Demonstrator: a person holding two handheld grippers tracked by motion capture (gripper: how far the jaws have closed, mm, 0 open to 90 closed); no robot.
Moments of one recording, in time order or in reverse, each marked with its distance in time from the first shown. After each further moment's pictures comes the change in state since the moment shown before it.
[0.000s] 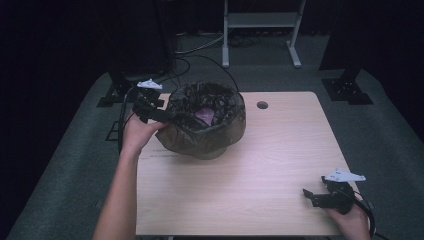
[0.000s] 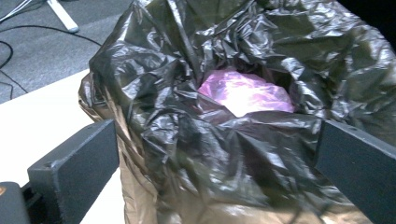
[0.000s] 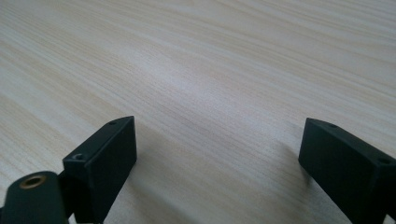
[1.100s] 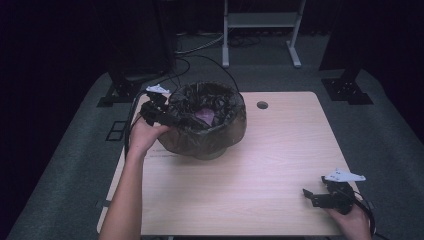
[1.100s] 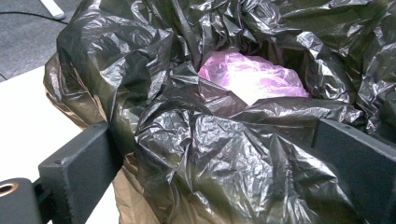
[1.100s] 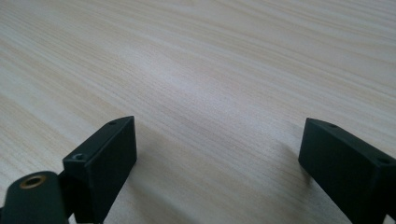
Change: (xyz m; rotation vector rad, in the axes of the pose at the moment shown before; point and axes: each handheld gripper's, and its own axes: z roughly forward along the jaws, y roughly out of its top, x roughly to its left) left arm -0.001 -0.009 0.022 0.045 -0.039 0.007; right arm 0.000 0.000 0.000 0.000 0.000 -0.001
